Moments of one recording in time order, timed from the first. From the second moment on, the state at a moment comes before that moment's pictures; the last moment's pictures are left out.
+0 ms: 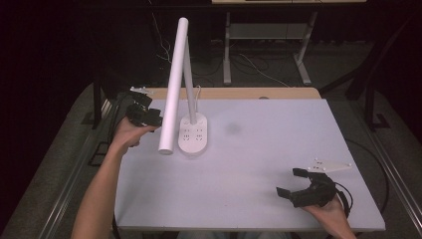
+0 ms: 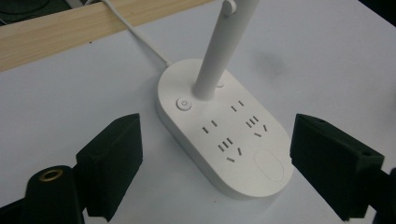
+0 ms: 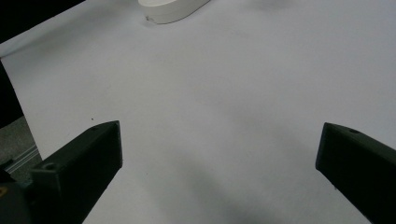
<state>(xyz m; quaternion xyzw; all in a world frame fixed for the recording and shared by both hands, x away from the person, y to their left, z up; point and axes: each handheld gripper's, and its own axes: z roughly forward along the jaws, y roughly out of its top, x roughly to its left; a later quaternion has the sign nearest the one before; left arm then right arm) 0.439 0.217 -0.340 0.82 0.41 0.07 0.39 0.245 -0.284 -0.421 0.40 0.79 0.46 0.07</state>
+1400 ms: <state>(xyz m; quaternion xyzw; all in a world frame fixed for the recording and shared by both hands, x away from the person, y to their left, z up) 0.477 0.208 -0.369 0.78 0.47 0.07 0.42 0.246 -0.284 -0.421 0.40 0.79 0.46 0.07</state>
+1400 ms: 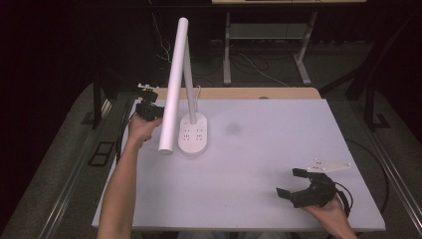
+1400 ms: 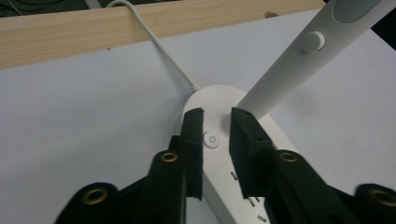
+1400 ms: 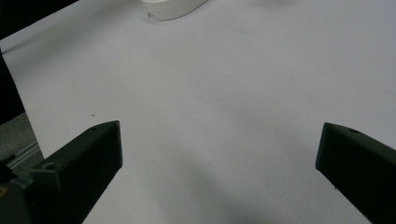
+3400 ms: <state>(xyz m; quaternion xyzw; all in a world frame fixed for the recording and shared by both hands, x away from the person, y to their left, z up) 0.490 0.170 -0.418 0.80 0.46 0.08 0.38 0.248 -0.281 -0.424 0.39 0.80 0.45 0.06</state>
